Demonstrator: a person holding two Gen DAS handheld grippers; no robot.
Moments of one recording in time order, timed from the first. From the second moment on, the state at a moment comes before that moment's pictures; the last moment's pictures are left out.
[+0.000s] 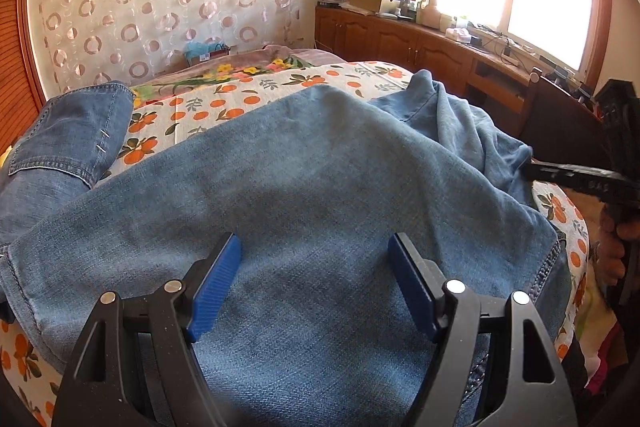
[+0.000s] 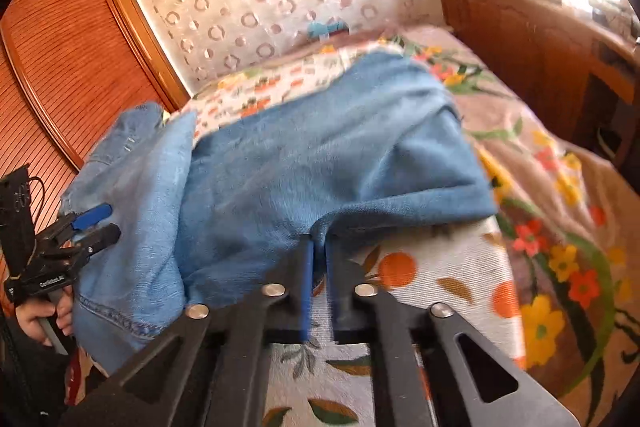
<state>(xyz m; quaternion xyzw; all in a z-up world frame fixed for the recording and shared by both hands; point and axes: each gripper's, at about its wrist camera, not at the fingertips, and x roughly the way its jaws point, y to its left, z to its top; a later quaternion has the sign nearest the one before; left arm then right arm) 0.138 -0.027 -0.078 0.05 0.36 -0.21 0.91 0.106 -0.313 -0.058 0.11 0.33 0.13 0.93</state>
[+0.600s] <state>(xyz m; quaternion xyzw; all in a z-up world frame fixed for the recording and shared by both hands) 0.139 -0.024 -0.079 0.05 0.35 -0.21 0.91 0.044 -0.350 -0.063 0.13 0.34 0.09 0.93</state>
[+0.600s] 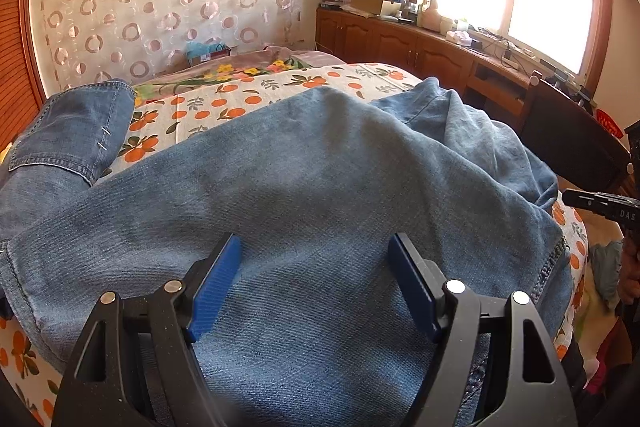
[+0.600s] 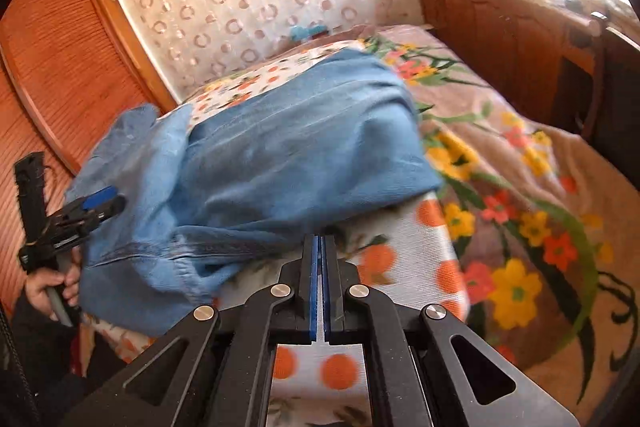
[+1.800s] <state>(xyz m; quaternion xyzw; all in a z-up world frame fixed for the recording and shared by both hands) 0.139 -0.025 -0.079 0.05 0.35 -0.21 0.91 0.118 -0.404 -0.062 0.16 0.32 0.06 0.93</state>
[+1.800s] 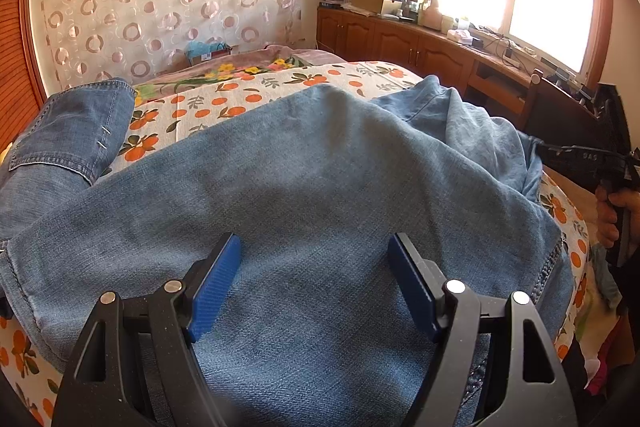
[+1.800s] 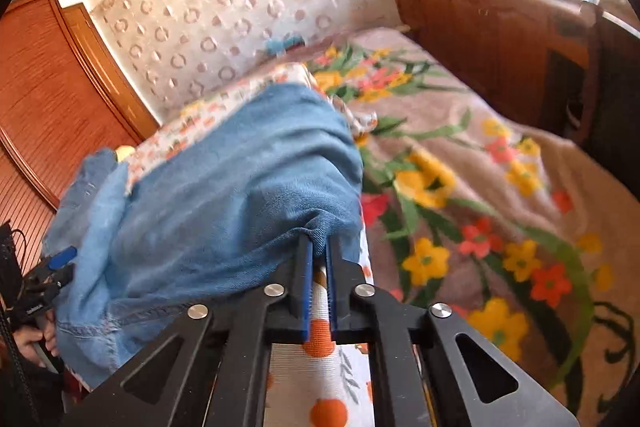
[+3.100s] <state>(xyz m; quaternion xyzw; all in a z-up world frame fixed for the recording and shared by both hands) 0.085 0.103 -0.017 0.00 0.29 -0.09 0.95 0.065 -0.115 0.047 -0.02 0.28 0.32 0.91</state>
